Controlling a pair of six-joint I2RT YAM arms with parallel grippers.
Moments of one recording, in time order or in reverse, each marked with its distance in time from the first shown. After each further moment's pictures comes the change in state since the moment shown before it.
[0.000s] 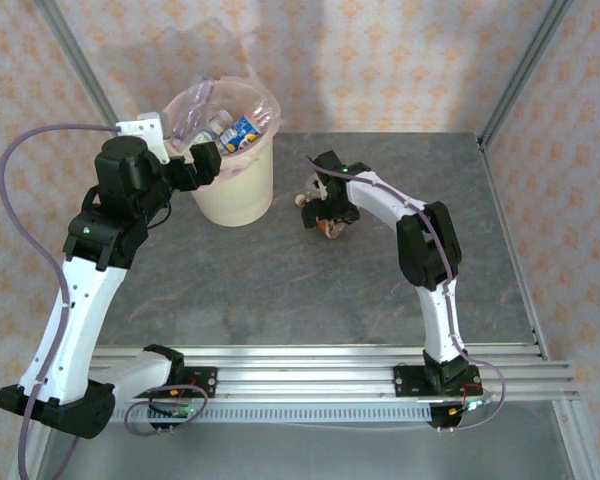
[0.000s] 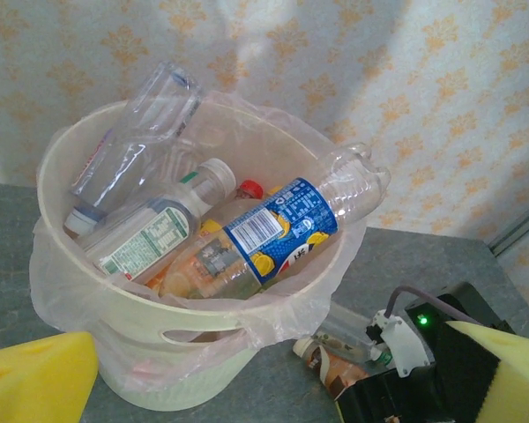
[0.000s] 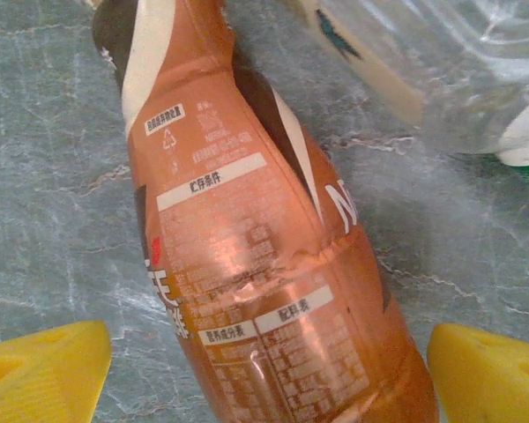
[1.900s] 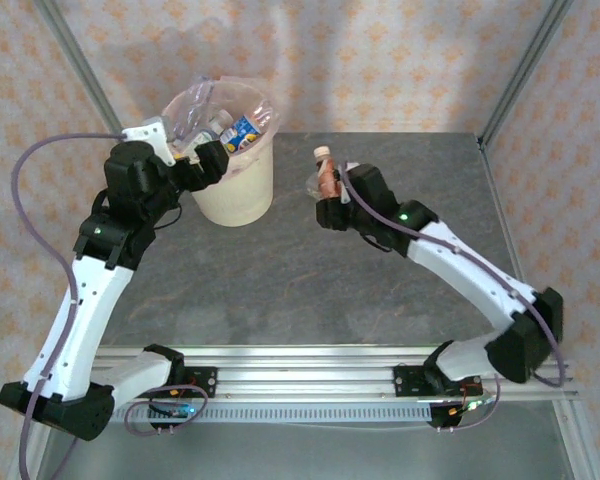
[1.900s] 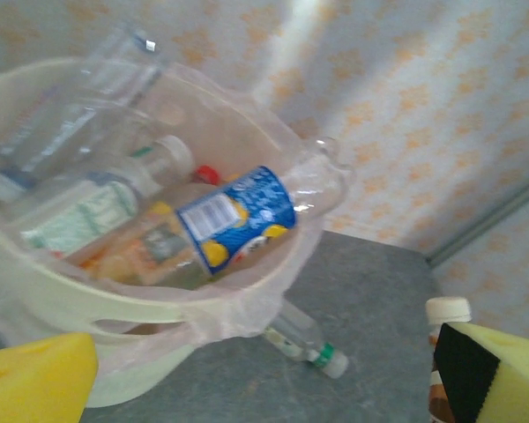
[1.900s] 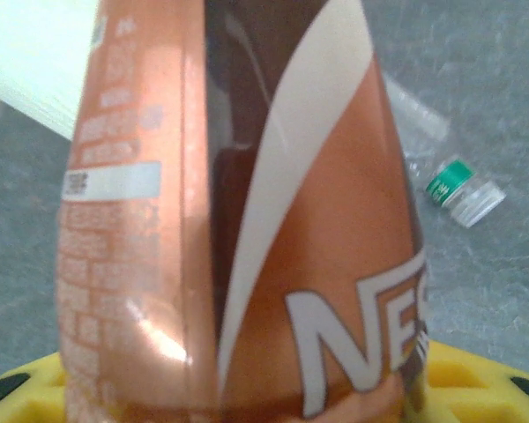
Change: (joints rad) left arm -0.013 0.000 -0.095 0.120 0.108 -0.163; right arm 0.159 -0.816 -0.486 0.284 0.140 0.152
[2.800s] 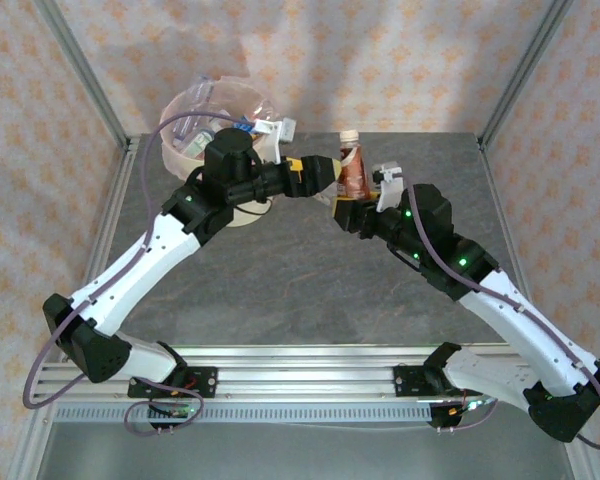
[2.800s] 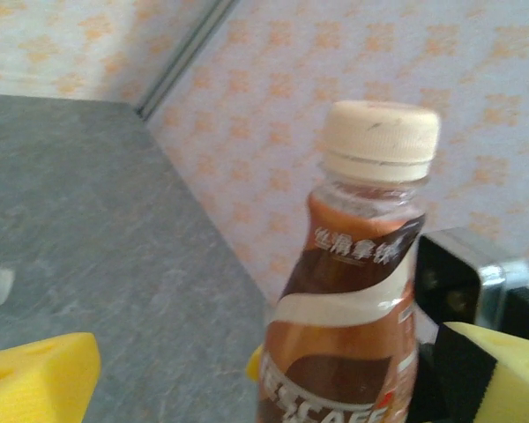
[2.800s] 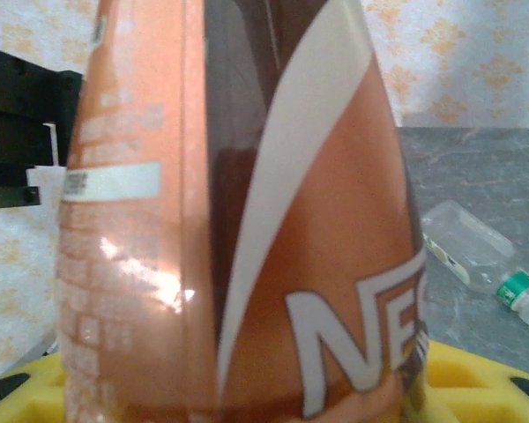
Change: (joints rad) left arm -0.357 0.319 0.104 0.313 0.413 -0.182; right arm 0.000 -0.344 -0.165 0.216 -0.131 0.008
